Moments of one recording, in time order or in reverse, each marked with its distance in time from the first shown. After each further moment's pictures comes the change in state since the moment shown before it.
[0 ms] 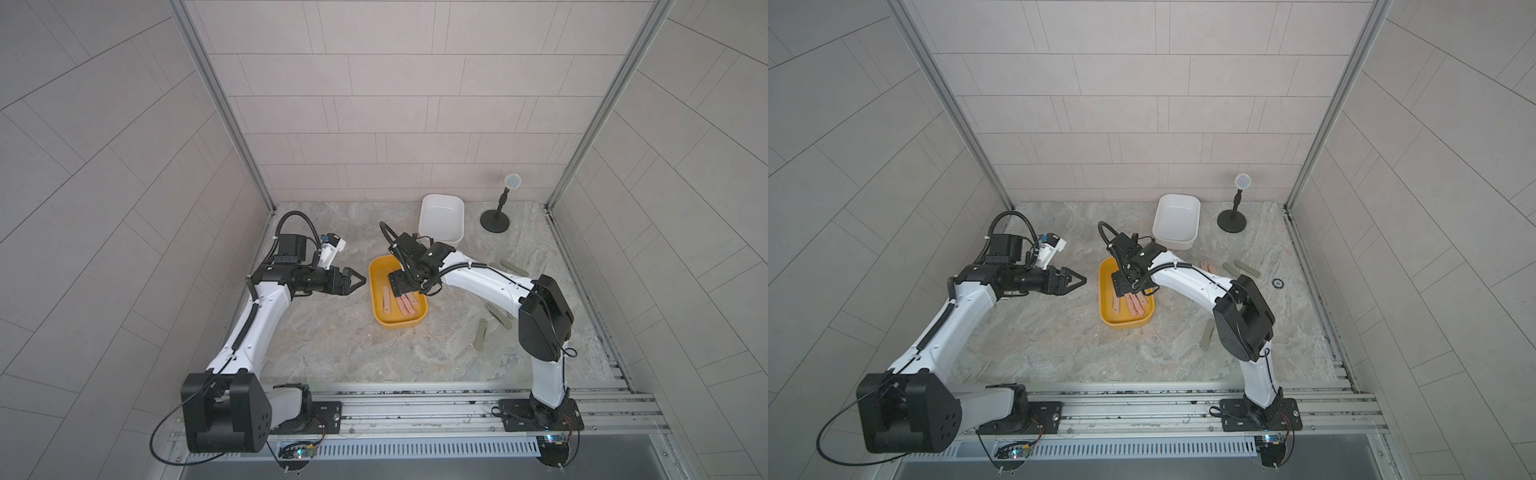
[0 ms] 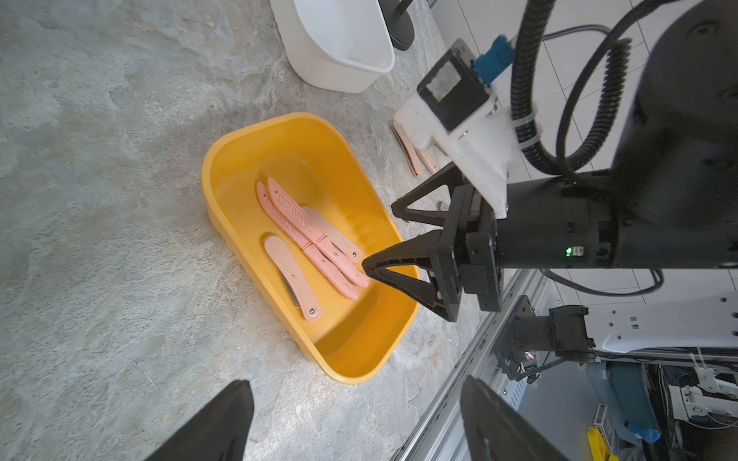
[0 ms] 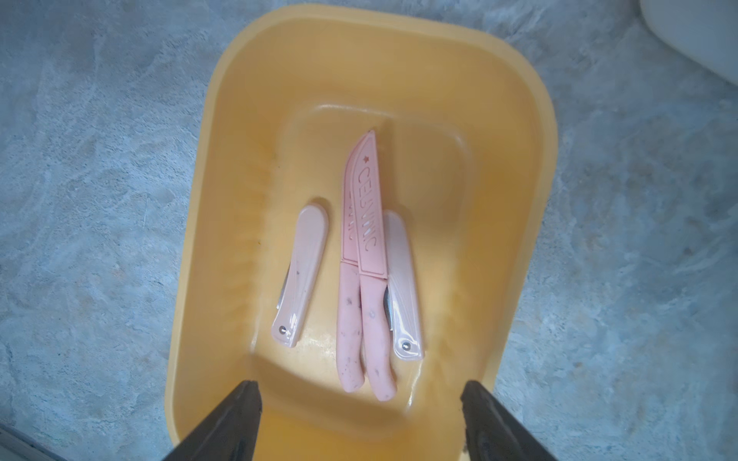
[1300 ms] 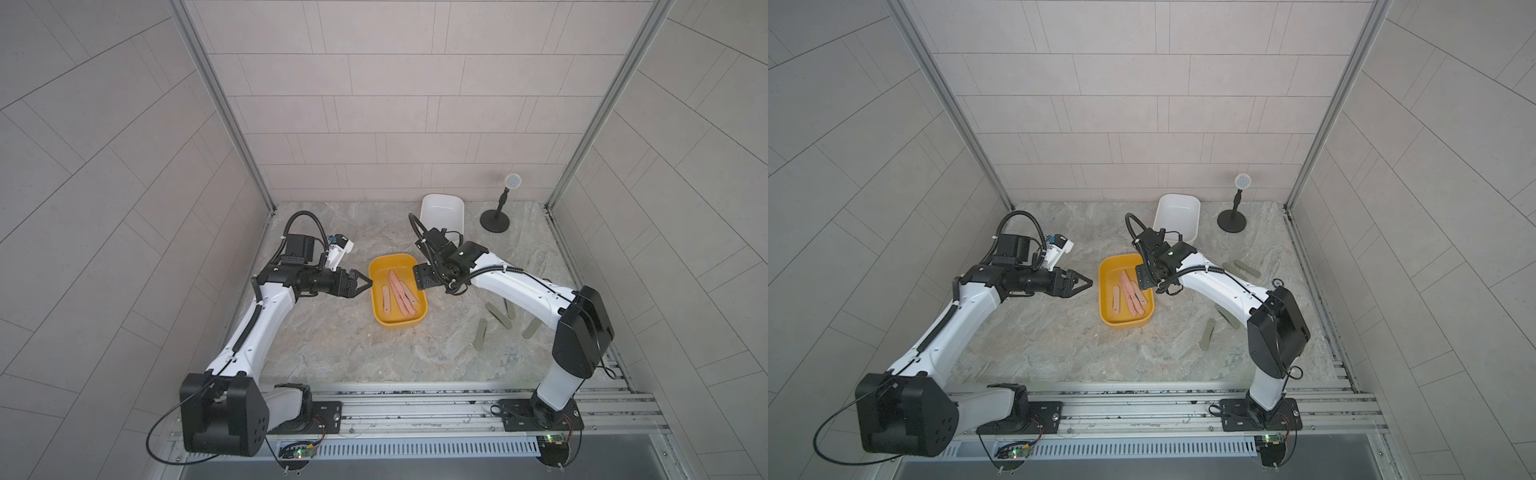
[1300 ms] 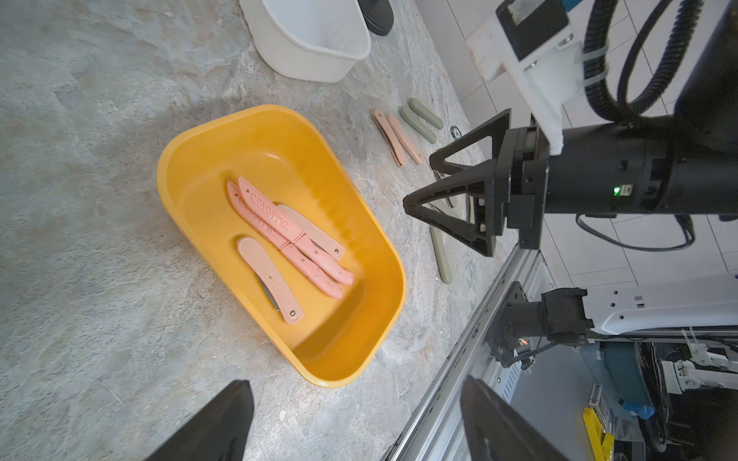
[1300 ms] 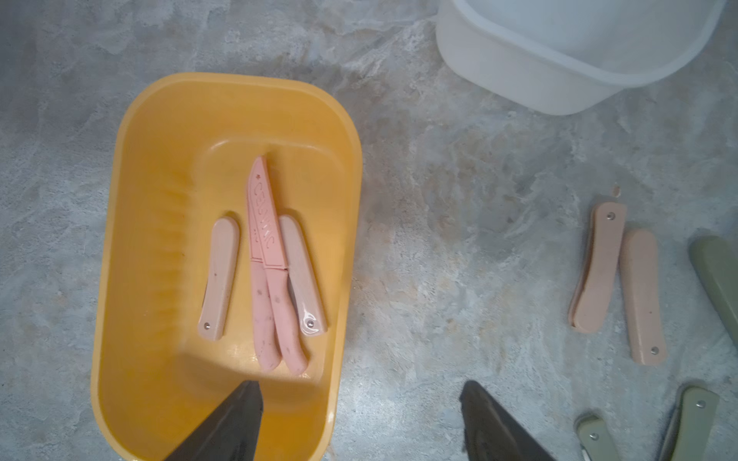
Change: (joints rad) left arm -0.081 -0.007 -0.004 0.017 -0.003 -0.015; right arm -0.100 -0.227 -0.204 0.024 0.097 -0.014
